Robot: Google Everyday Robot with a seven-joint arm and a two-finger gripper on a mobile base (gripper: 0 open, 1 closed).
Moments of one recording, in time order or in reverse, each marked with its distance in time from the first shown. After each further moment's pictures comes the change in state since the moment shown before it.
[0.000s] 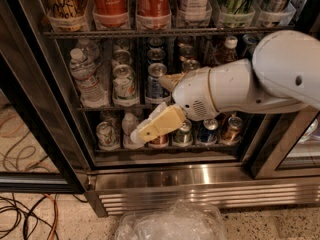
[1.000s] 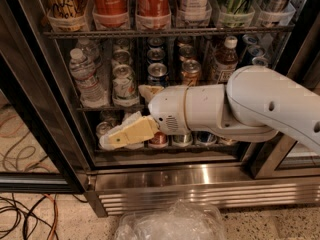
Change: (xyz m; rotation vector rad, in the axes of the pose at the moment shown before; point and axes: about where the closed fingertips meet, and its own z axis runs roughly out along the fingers) arm -0.015 0.023 0.047 -0.001 -0.174 0.106
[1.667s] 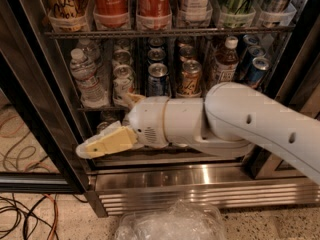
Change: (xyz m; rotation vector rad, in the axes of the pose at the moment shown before) arm 0.000 0.025 0.034 -0.030 -0.061 0.017
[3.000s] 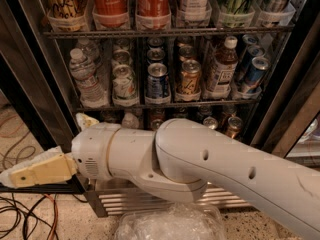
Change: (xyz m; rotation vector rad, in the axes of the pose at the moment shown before) arm -0.018 0.090 0.067 -0.035 -0.123 0.142
